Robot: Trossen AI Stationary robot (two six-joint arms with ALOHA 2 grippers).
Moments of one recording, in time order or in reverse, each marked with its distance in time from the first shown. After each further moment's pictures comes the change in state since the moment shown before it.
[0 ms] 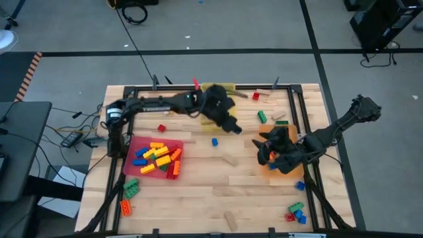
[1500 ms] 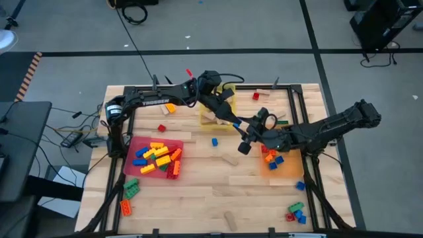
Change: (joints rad) left arm 0.099 0.002 -0.002 0.198 0.344 -0.045; right arm -0.277 0.111 0.000 0.681 -0.099 -1.120
